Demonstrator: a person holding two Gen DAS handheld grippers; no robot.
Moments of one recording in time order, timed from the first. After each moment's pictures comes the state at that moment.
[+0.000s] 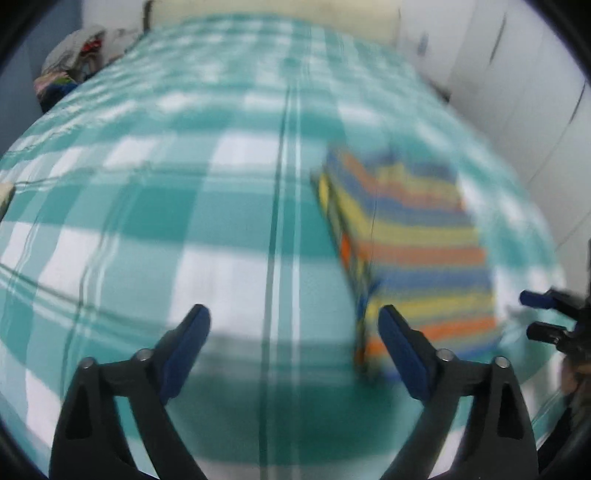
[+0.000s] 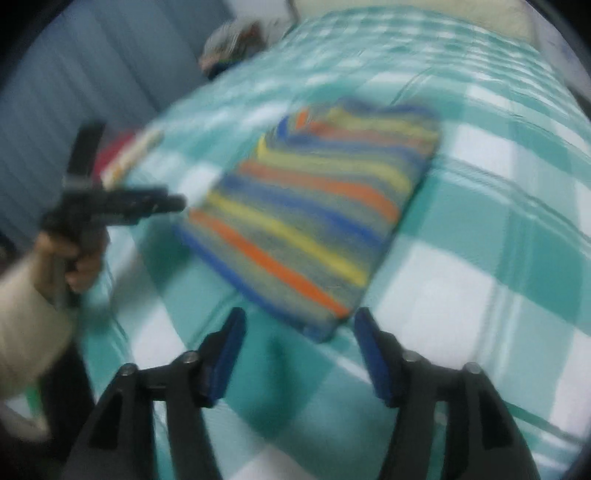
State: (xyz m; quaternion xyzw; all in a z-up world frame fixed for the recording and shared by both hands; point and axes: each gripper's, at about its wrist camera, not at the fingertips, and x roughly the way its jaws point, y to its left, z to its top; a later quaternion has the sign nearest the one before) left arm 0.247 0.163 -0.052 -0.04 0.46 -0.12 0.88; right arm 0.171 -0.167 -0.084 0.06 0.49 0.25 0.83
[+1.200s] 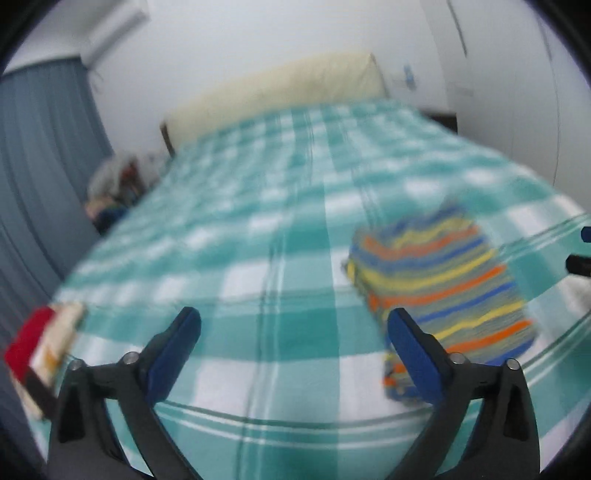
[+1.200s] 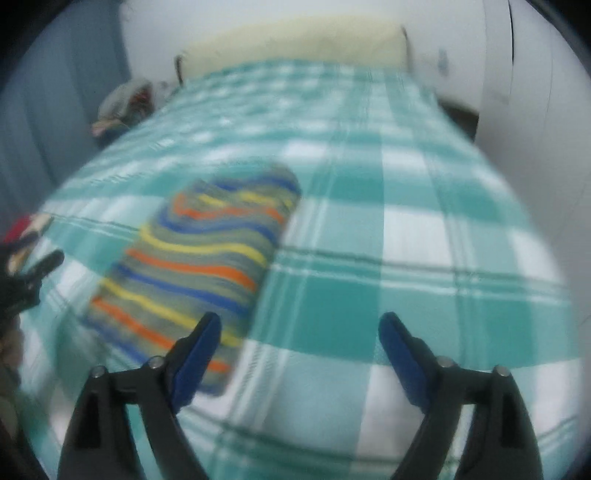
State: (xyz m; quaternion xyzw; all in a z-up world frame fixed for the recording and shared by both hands) left arm 0.205 0.010 0.008 0.14 0.28 -0.02 0.95; right arm 0.168 -0.253 -0.035 0.02 0.40 0.02 0.92
